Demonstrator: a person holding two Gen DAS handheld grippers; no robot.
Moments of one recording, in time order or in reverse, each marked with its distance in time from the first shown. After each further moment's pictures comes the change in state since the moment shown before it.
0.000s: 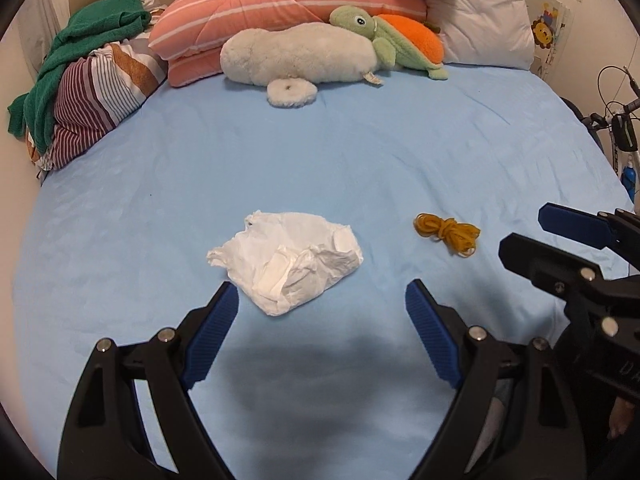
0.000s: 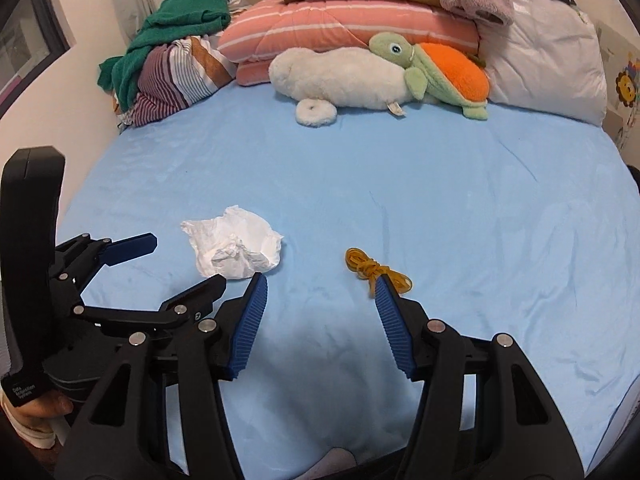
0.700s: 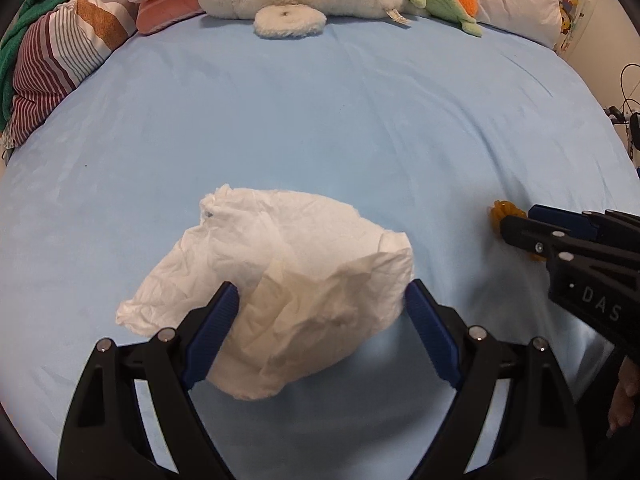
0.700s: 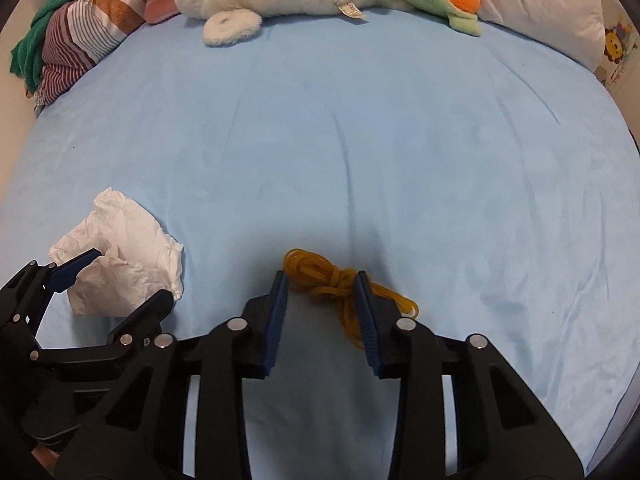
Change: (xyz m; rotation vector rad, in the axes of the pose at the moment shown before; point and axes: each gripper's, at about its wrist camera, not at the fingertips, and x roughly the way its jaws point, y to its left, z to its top) left arm 0.105 0.018 0.004 -0.025 0.108 -0.058; right arm 0.128 -0.031 0.013 0.094 0.218 -0.187
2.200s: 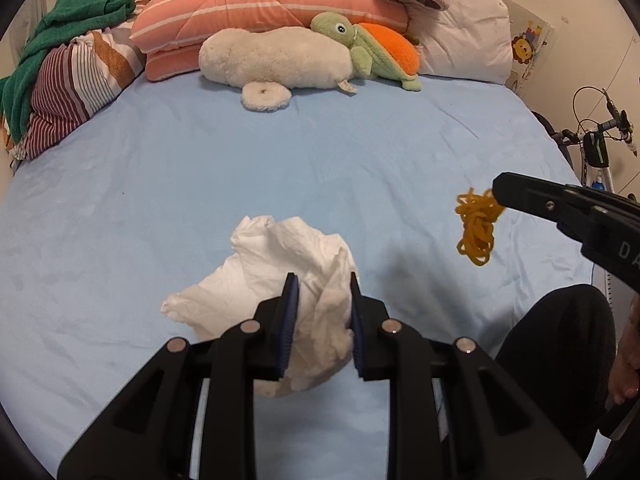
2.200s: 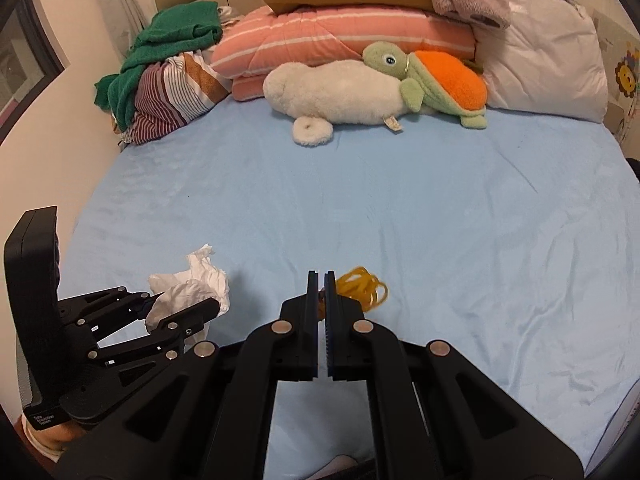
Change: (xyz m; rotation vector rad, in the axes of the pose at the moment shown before) left arm -0.127 -0.029 -0.011 0.006 -0.113 -0.090; right arm -0.151 -0.004 -0.016 -0.072 -0.235 0.215
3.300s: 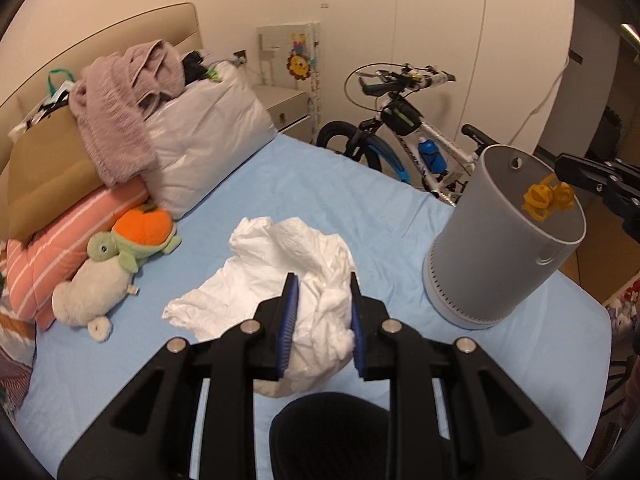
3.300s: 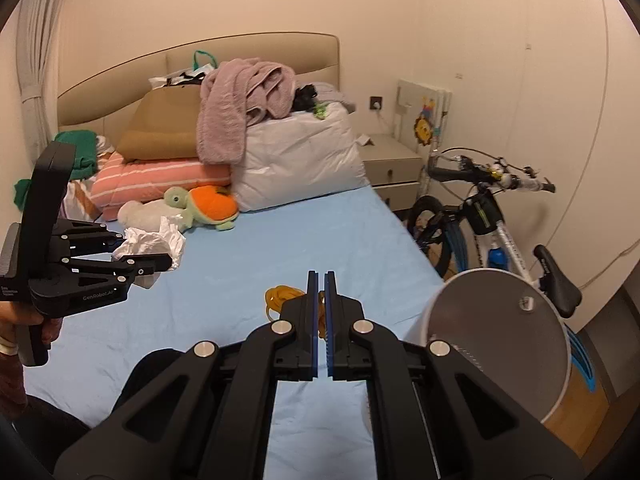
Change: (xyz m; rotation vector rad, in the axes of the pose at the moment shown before) left arm -0.143 -0.322 0.073 0.622 -0.198 -0.326; right arm -0.384 -0.184 -0.103 0.168 -0.376 -0.516
